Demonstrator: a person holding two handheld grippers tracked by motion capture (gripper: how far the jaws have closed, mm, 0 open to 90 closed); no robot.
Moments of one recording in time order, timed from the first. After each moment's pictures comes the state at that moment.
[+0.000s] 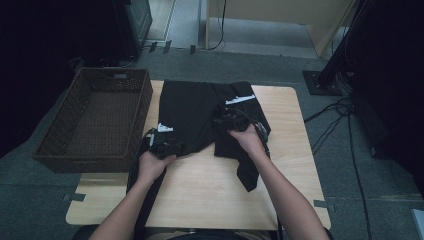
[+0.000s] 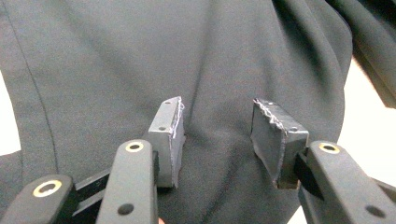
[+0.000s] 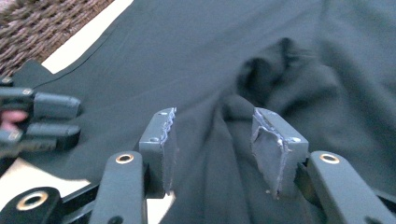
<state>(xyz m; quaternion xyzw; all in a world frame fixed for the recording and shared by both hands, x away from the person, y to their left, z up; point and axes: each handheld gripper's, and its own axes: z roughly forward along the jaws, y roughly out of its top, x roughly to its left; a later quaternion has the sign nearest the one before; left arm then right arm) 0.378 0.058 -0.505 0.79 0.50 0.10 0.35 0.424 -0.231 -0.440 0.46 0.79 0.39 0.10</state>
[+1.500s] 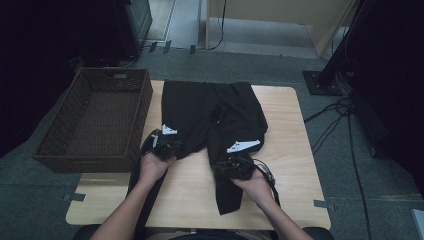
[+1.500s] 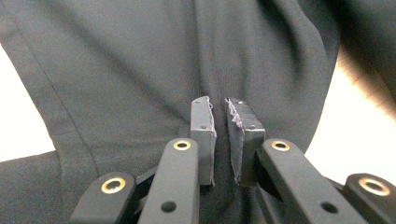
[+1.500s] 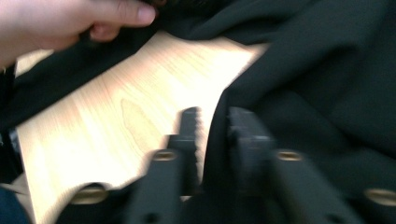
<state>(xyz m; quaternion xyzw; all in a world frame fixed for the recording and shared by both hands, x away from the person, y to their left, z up) 0.373 0.050 -0.504 0.81 0.46 0.11 0.34 0.292 -0.219 -0.474 0.40 0.82 0.40 0.01</state>
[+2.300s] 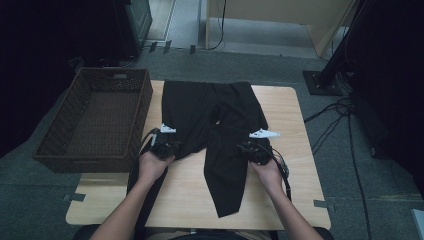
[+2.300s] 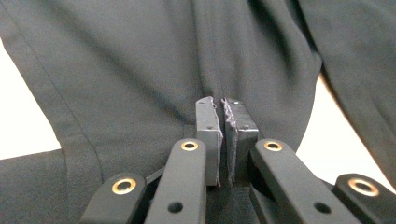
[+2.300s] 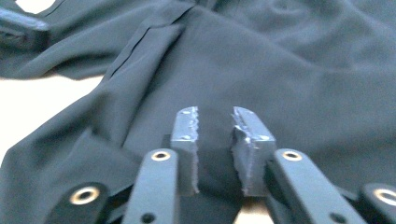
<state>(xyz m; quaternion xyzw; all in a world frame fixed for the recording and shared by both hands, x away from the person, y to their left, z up) 0.373 0.051 -0.499 0.81 0.47 0.09 0.34 0.329 -0.285 -0.488 0.50 0.77 0.38 0.14</state>
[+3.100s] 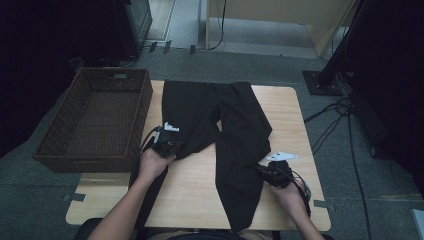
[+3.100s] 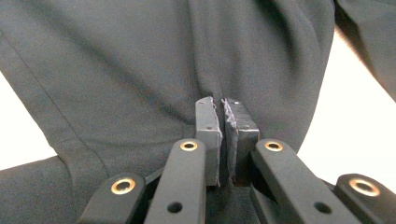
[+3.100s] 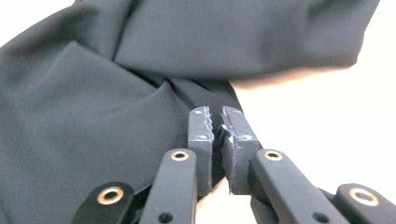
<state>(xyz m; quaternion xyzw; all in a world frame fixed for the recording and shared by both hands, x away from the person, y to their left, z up) 0.382 0.046 -0.497 0.83 0.45 0.08 0.31 0.263 -0.337 -0.505 0.51 0.79 0.31 0.14</state>
